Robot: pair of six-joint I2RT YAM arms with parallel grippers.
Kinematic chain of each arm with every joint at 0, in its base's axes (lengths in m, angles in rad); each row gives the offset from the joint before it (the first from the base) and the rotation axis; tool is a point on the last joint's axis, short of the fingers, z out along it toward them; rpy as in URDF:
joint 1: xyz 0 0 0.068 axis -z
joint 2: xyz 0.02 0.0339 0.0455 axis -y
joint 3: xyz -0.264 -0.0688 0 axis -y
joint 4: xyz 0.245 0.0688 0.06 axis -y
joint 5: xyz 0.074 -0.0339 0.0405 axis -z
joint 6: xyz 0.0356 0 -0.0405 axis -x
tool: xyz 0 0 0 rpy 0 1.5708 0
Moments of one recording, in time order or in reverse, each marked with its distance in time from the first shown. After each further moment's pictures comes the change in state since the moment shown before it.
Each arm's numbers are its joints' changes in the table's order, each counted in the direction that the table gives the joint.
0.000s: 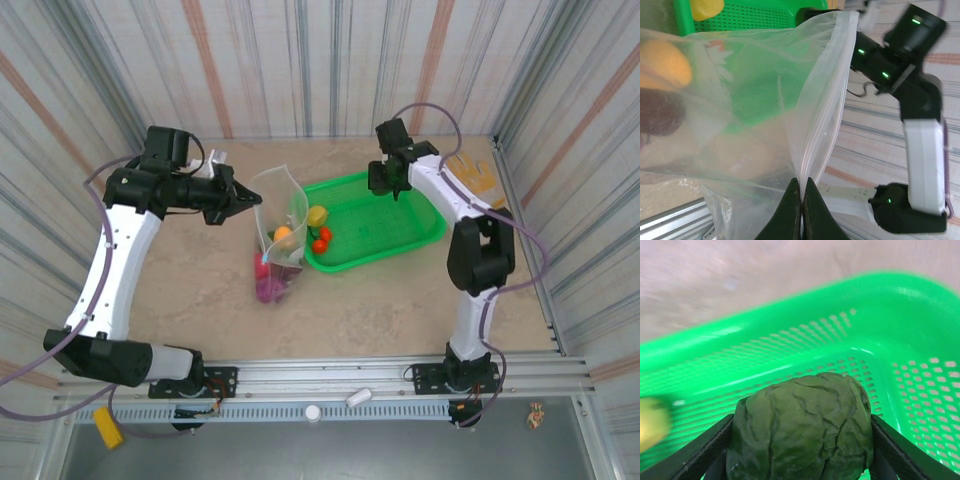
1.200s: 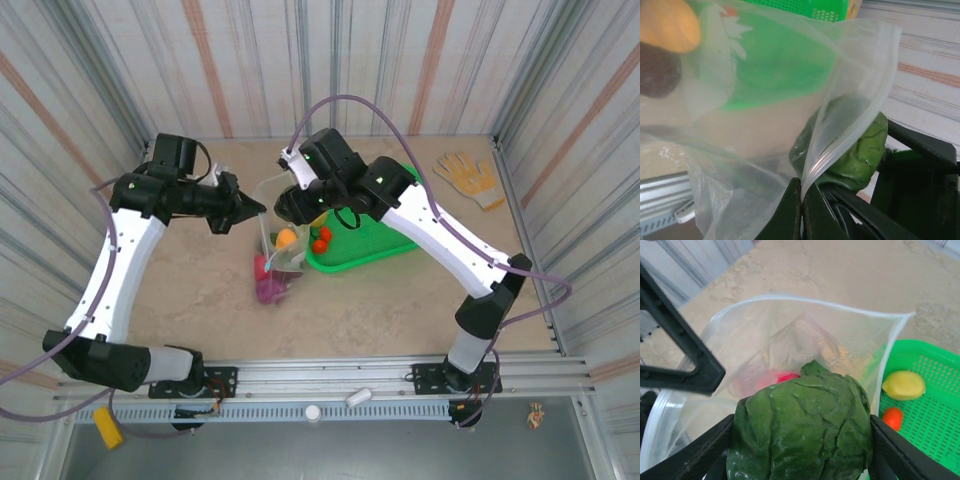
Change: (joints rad) left arm 0.041 0.018 -0.061 0.007 -0.003 0.215; right arm -0.538 0.183 0.262 -0.211 -0.160 0.161
